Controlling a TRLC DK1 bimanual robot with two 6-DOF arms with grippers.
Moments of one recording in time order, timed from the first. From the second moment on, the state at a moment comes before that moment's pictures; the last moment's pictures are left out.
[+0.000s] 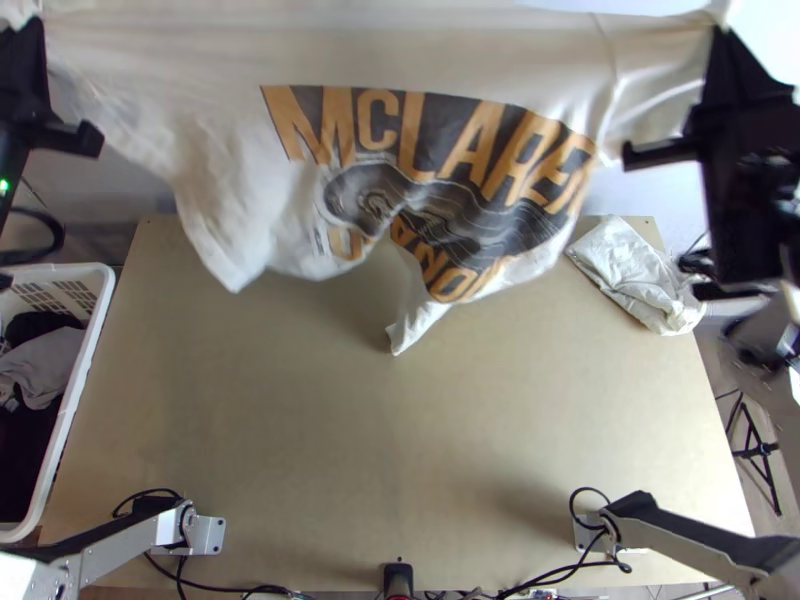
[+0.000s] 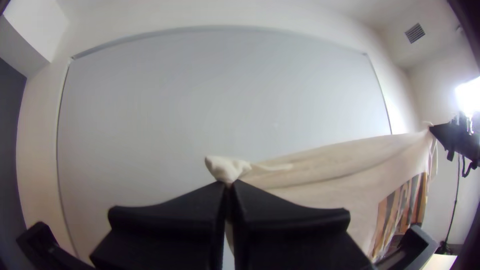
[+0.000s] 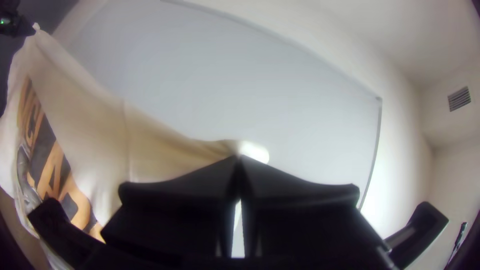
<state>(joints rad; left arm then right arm) 0.02 1.23 1.92 -0.25 0.09 0.10 0.40 1.22 1.72 0.06 0.31 -0.62</state>
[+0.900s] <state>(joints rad) -0.08 0.83 1.84 -0.63 0.13 0.10 0.44 0.74 1.66 -0.47 0.39 -0.56</state>
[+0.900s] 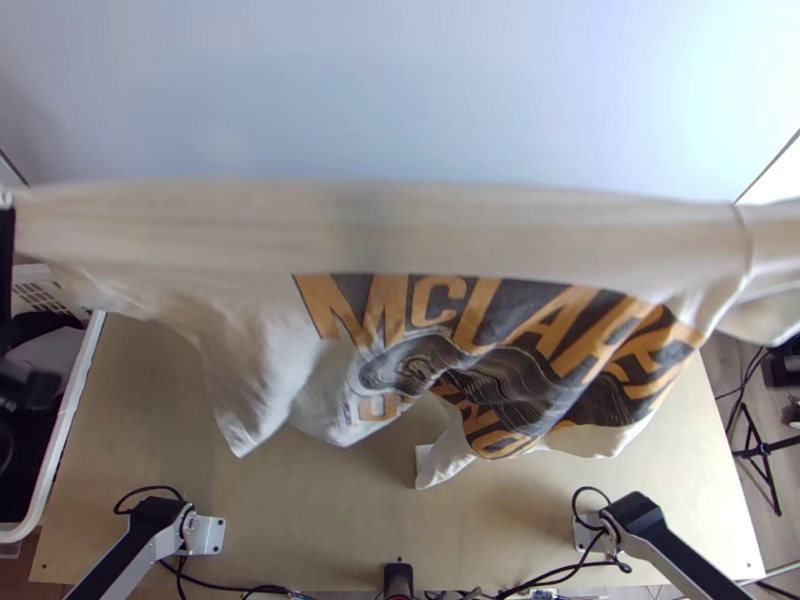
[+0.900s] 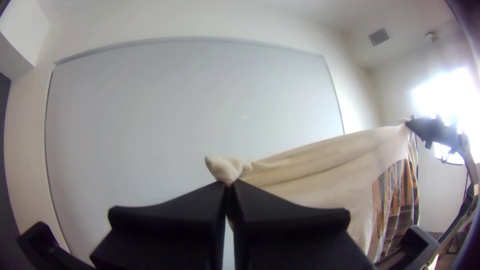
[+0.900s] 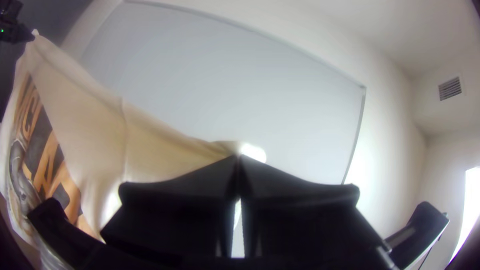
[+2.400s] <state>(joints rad) -0.05 0.86 1.16 -0.35 0.15 0.09 0.46 1.08 1.34 -0.37 0.26 -0.24</state>
